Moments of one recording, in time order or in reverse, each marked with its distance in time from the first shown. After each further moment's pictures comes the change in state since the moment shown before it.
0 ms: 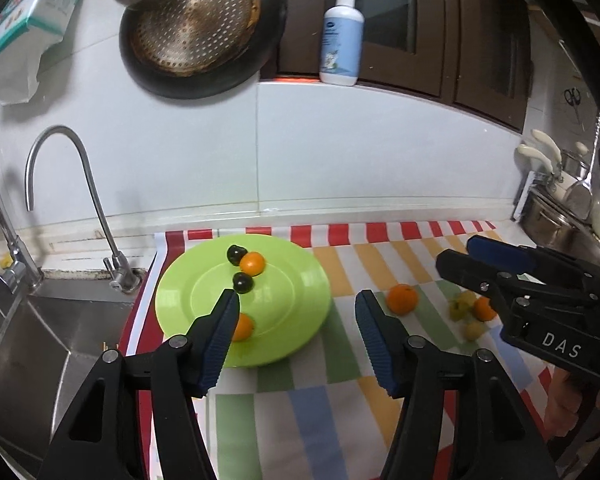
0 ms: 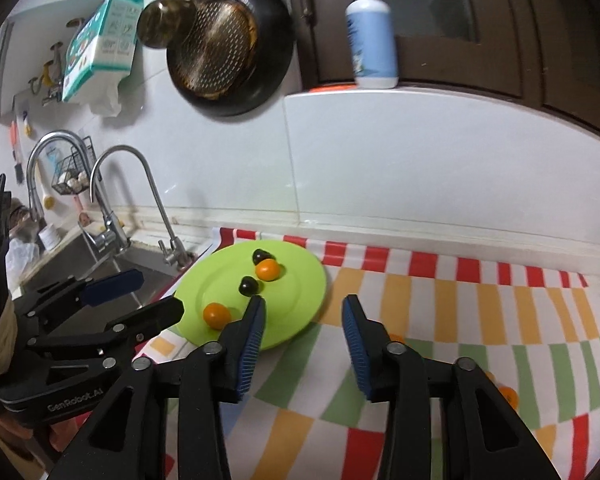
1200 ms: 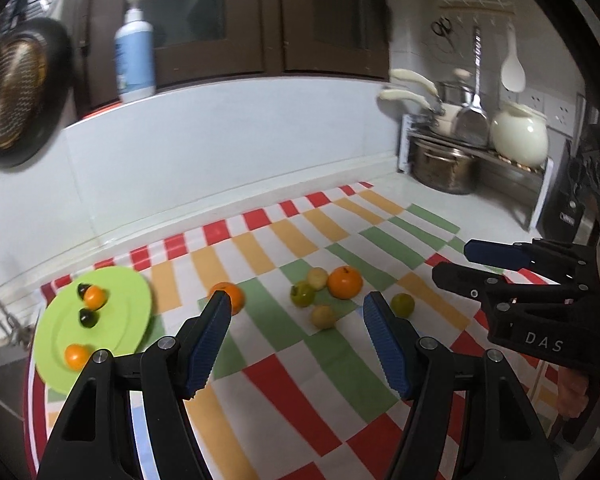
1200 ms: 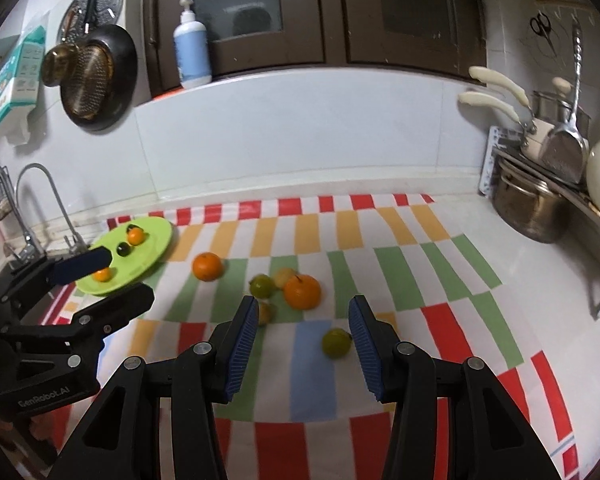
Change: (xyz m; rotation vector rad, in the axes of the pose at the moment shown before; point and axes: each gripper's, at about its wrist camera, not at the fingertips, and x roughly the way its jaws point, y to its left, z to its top) left arm 0.012 -0.160 -0.025 0.298 -0.011 -0.297; right arm -0.105 -0.116 -0.087 0.177 0.035 -0.346
